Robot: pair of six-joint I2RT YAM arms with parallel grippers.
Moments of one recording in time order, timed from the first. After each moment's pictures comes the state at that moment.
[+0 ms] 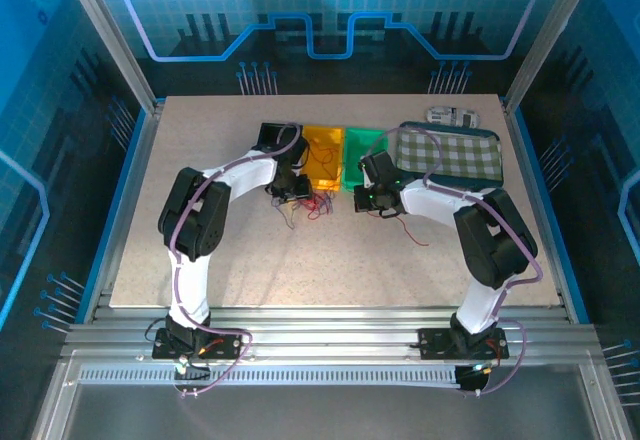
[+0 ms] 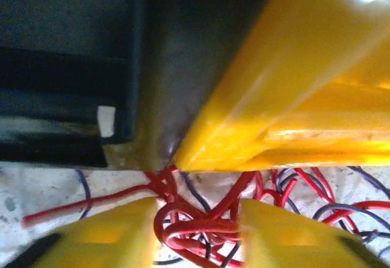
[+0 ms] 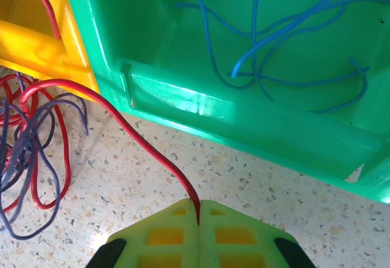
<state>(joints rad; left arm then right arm) -0.41 2.05 1.46 -0.70 0.12 -0.55 0.50 1.77 1.06 -0.28 -0.02 0.35</state>
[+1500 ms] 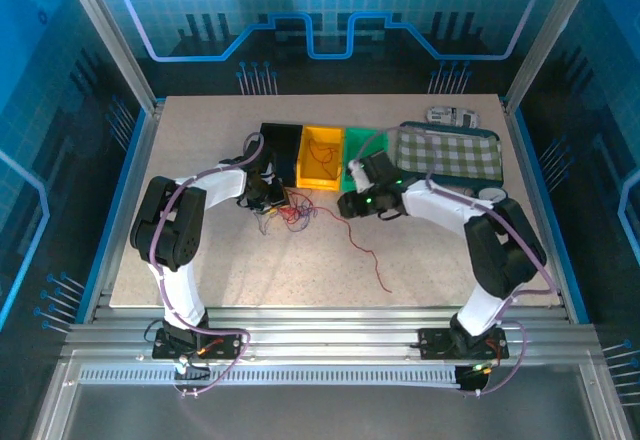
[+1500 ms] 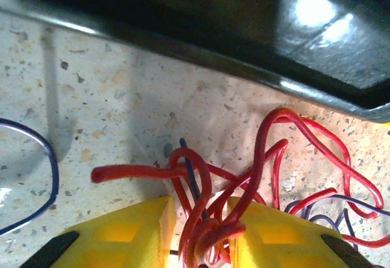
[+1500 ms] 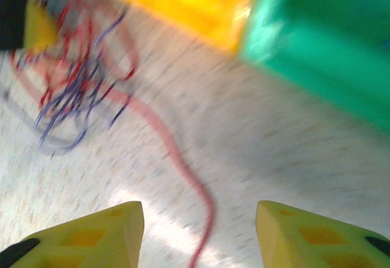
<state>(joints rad) -0.26 1.89 1.16 -0.51 0.24 -0.61 0.56 1.71 1.08 -0.41 -0.21 0.21</state>
